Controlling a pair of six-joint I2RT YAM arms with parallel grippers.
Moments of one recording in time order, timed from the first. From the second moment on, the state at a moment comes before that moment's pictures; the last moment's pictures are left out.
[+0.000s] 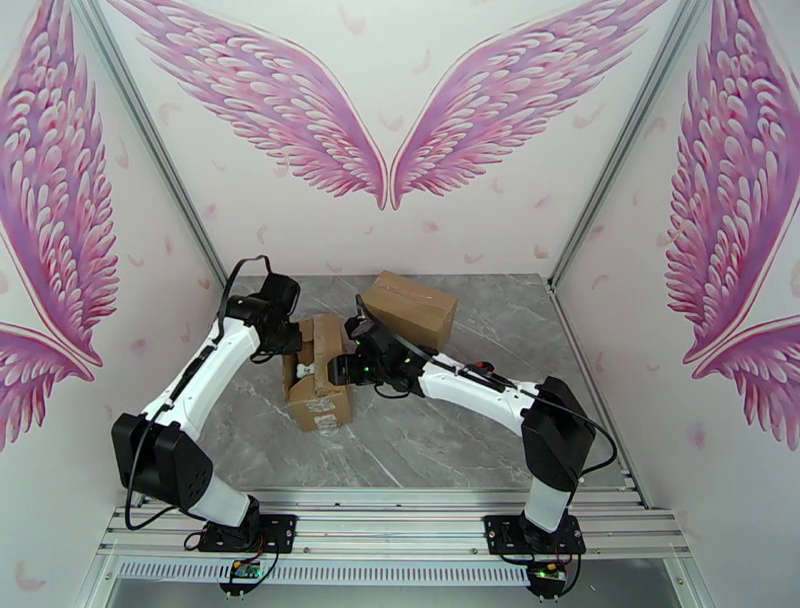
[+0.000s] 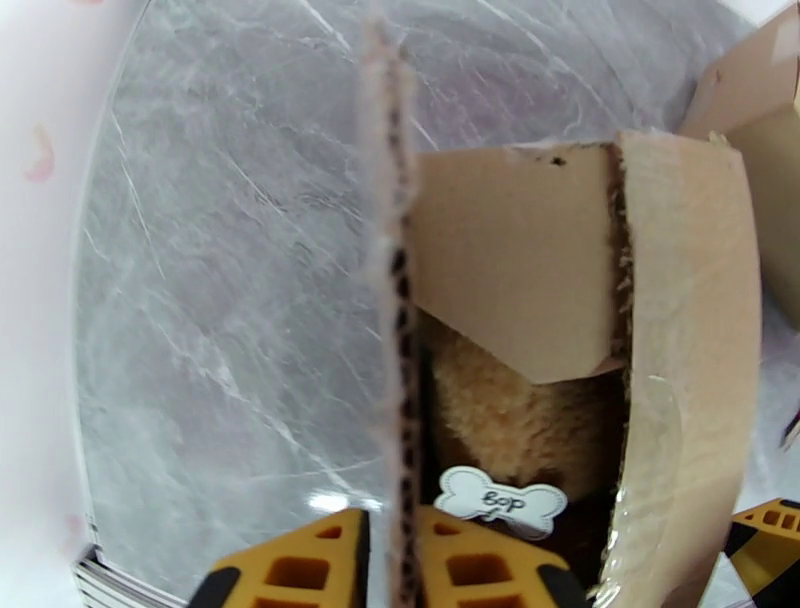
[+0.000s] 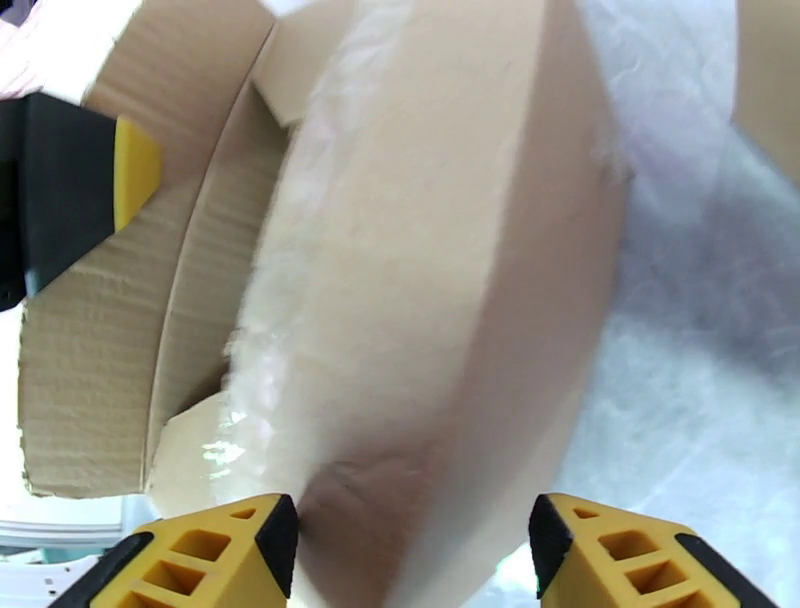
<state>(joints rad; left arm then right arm) -0.25 1.54 1.49 -1.11 -0.17 -0.34 0.88 1.80 1.47 -0.41 -0.08 0.61</state>
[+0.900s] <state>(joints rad) -0.24 1.37 1.38 -0.98 -0.01 -0.50 0.99 2.02 1.92 -0.83 0.34 0.42</state>
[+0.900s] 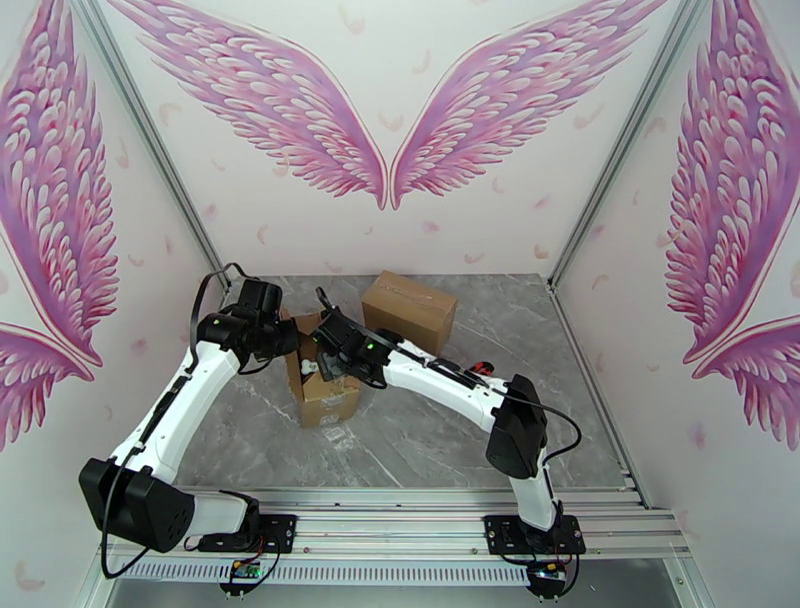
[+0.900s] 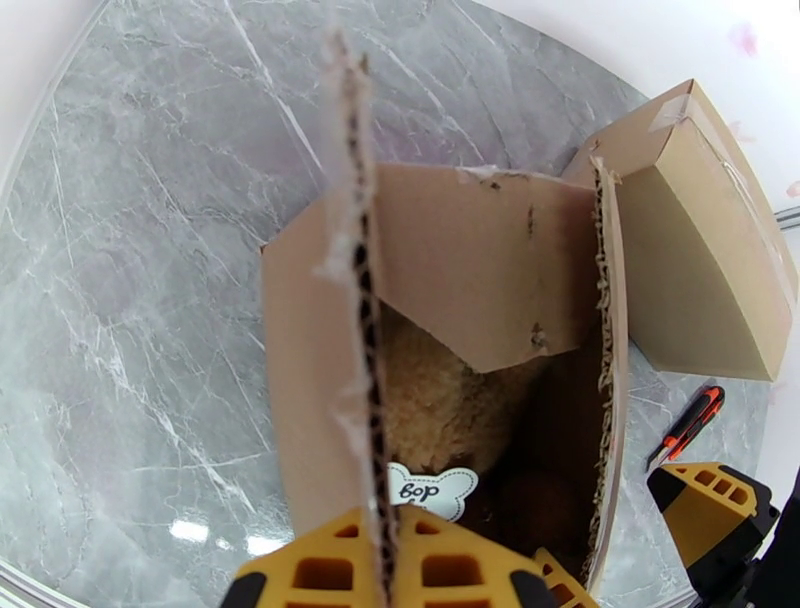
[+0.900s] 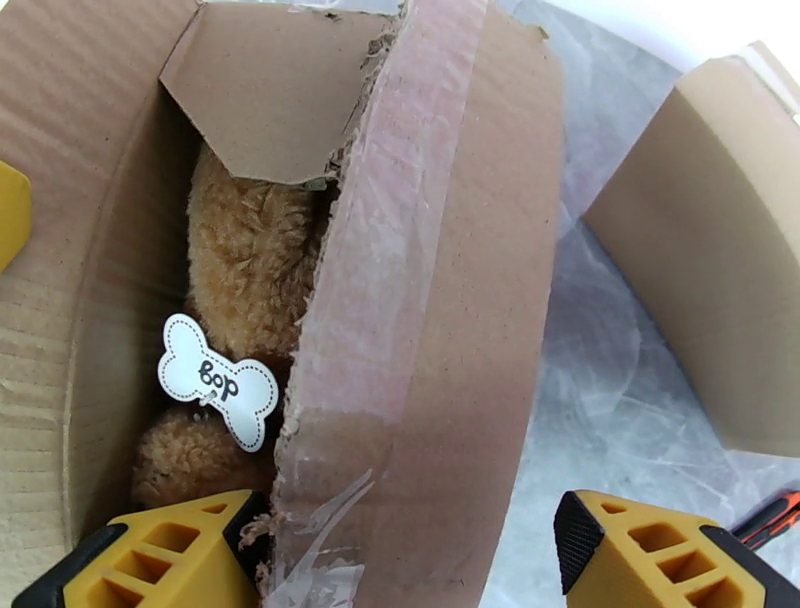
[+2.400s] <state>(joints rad) -0.29 1.35 1.37 -0.85 0.04 -0.50 0.93 1.63 1.70 -0.58 0.21 0.45</state>
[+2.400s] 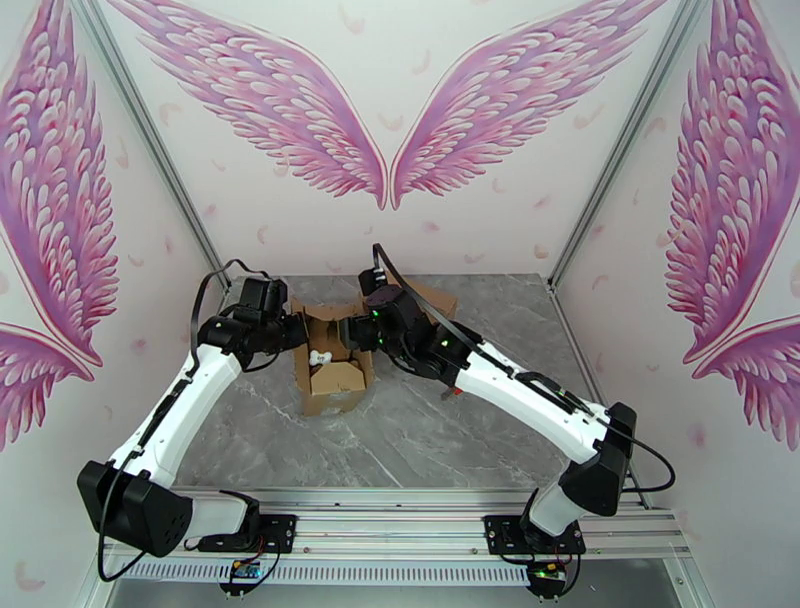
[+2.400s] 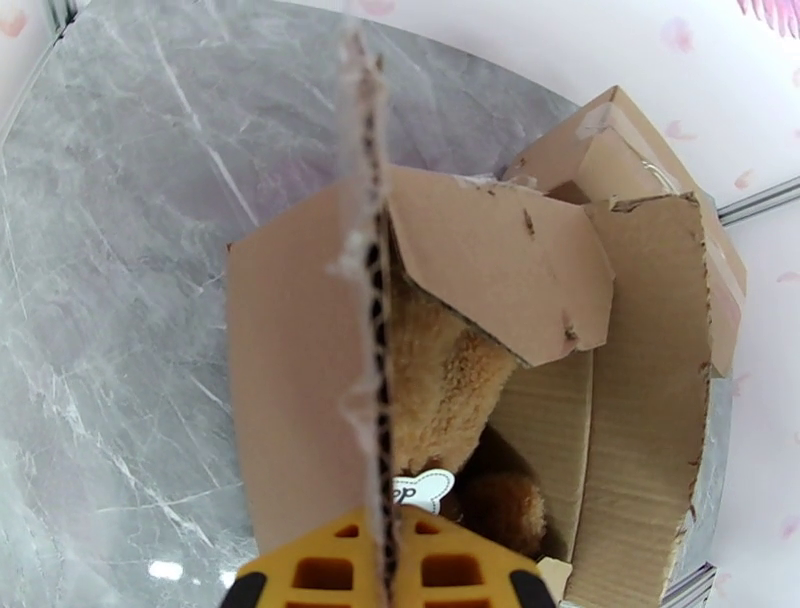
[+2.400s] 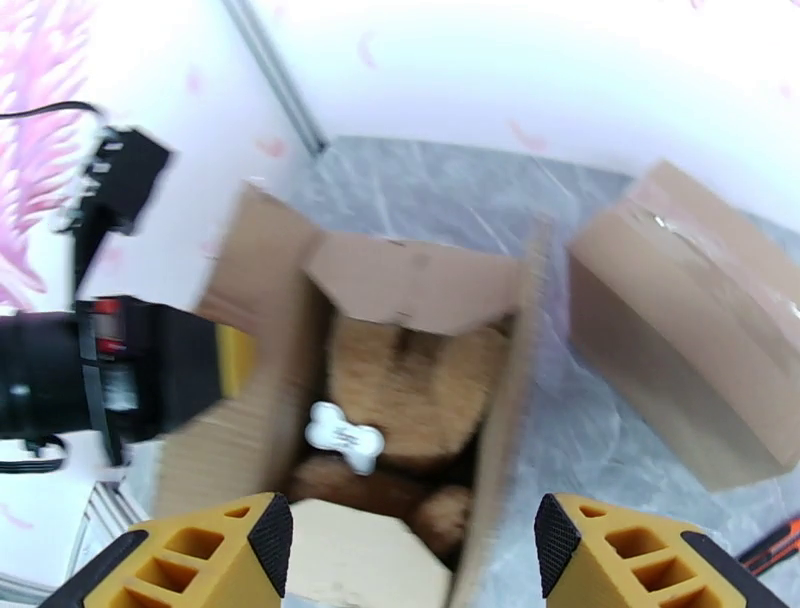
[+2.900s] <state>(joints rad) -0.36 1.34 1.37 -0.80 0.04 -0.48 0.93 1.83 1.72 -0.55 0.14 0.46</state>
